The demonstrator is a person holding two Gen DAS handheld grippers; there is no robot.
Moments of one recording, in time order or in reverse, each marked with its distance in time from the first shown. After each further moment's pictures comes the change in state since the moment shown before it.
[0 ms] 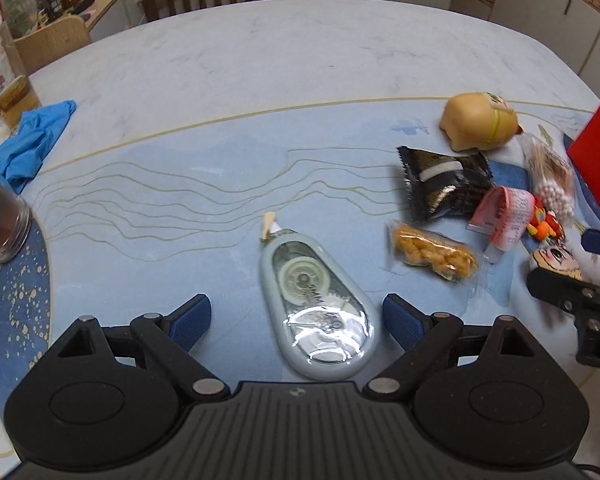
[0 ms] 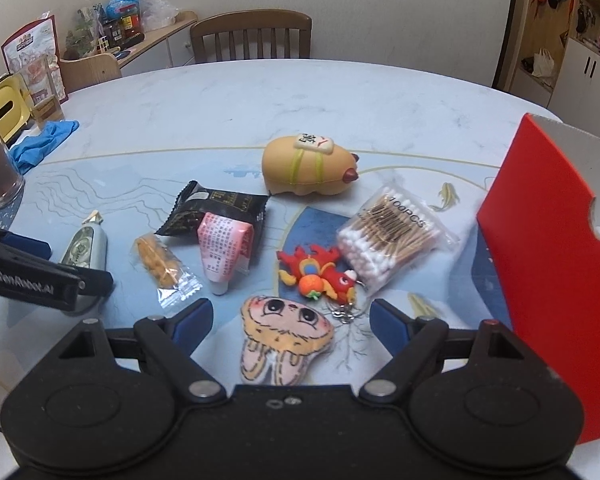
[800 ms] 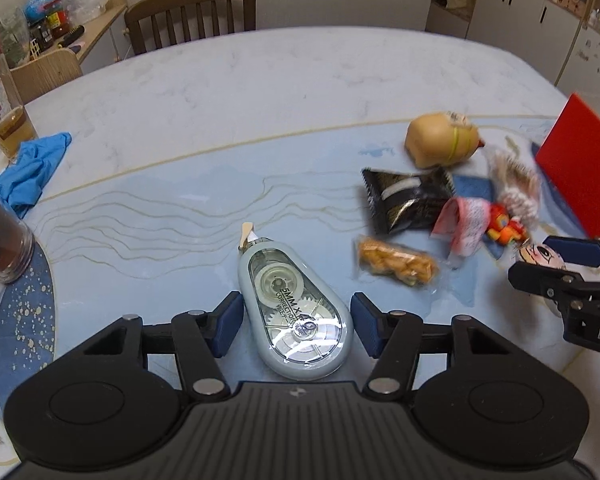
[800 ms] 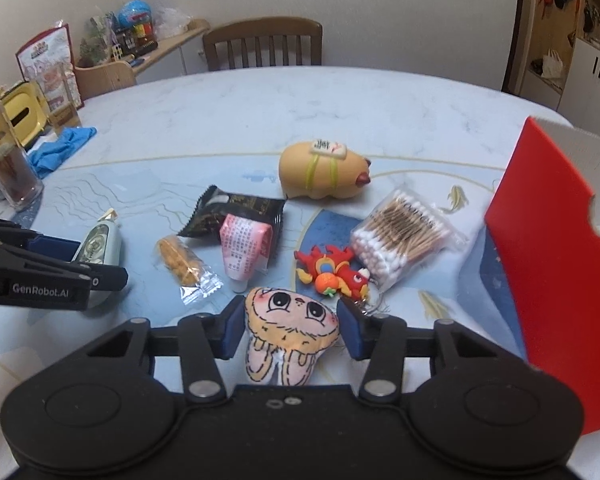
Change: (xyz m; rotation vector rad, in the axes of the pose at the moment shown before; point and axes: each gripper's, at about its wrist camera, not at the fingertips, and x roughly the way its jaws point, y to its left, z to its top) left arm -0.030 -0.007 -0.004 0.032 -0.090 -0.033; right arm -0.021 -0.002 -0.003 -0.012 -0.032 0.052
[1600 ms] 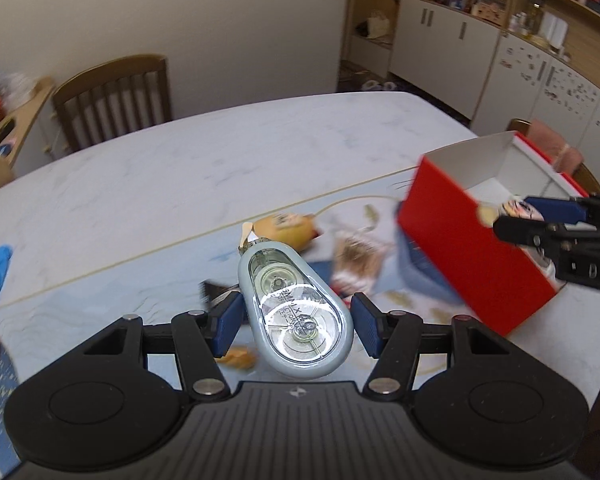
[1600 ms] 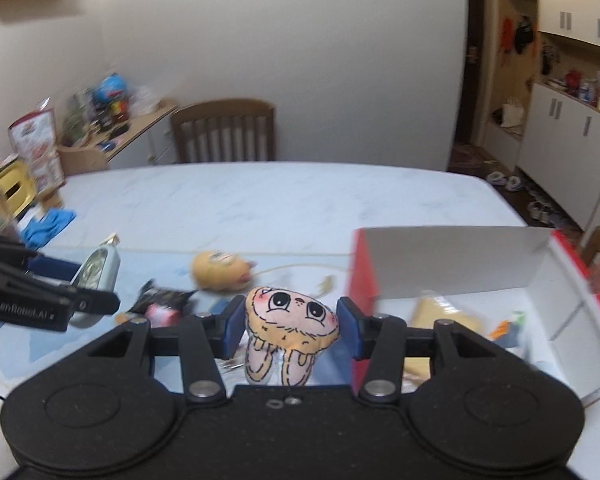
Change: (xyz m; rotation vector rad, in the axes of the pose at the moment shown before) left arm -0.068 -0.117 0.055 0.150 -0.122 -0.150; right arm -0.111 -0.103 0.022 0.049 -0.205 -0.092
